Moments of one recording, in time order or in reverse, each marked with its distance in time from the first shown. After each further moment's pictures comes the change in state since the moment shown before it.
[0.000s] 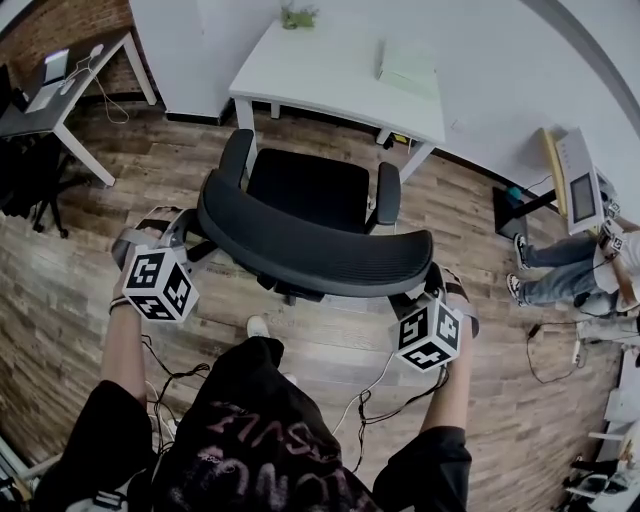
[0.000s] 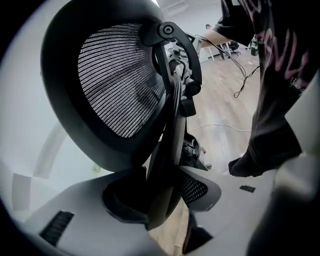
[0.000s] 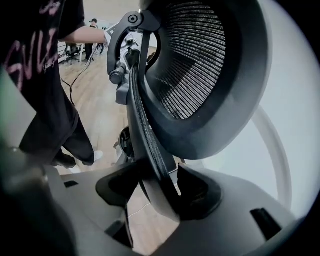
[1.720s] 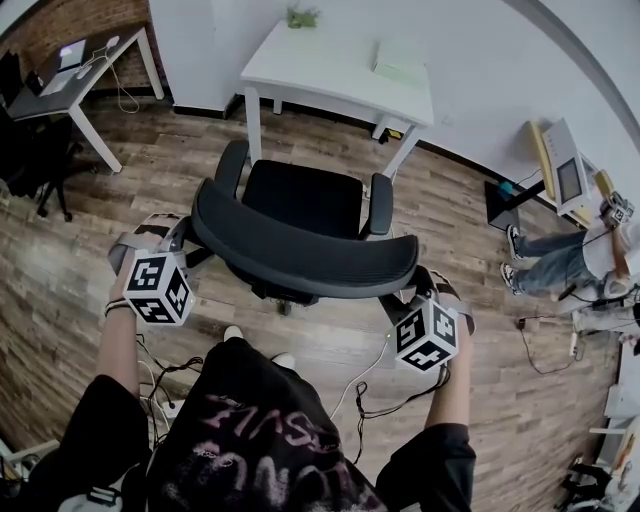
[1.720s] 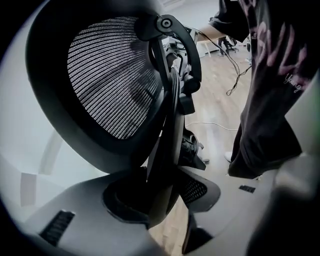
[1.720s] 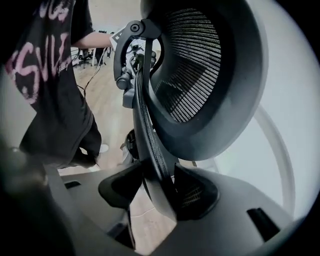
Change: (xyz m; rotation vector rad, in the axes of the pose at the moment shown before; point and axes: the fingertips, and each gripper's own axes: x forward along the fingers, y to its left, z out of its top) left arm -0.097 -0.131 0.015 0.016 0.063 -0.018; right arm -0.106 0.126 -0.015 -0.040 -0.031 0.080
